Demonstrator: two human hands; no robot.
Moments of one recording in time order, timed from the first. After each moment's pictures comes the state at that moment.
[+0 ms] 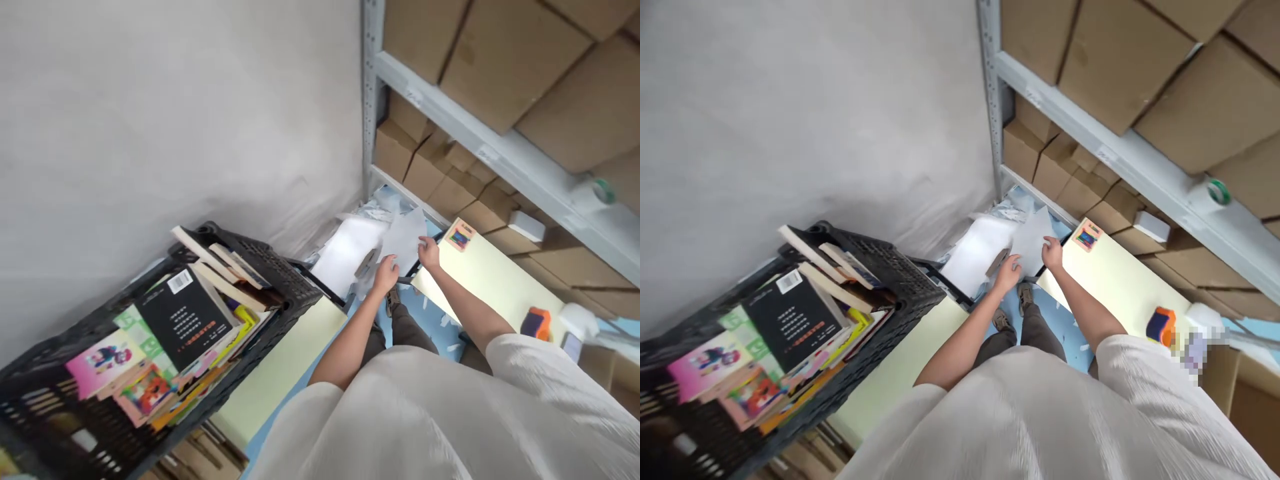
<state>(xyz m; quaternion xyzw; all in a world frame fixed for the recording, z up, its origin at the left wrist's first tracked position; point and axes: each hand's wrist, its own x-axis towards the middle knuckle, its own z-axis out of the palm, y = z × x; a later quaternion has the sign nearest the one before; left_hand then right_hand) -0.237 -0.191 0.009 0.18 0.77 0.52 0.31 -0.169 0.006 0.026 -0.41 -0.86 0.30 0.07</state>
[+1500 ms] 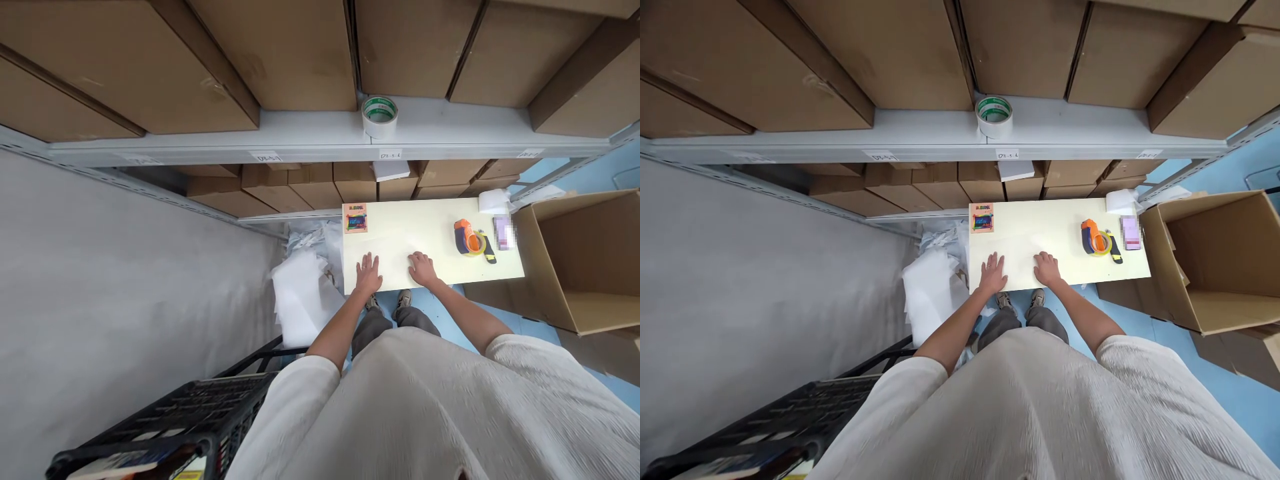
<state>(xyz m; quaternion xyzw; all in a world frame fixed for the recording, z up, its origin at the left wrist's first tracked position) -0.101 -0.055 0.008 0.62 0.69 0.02 0.36 0.147 0.005 0.022 -0.56 -0.79 0.24 -0.06</state>
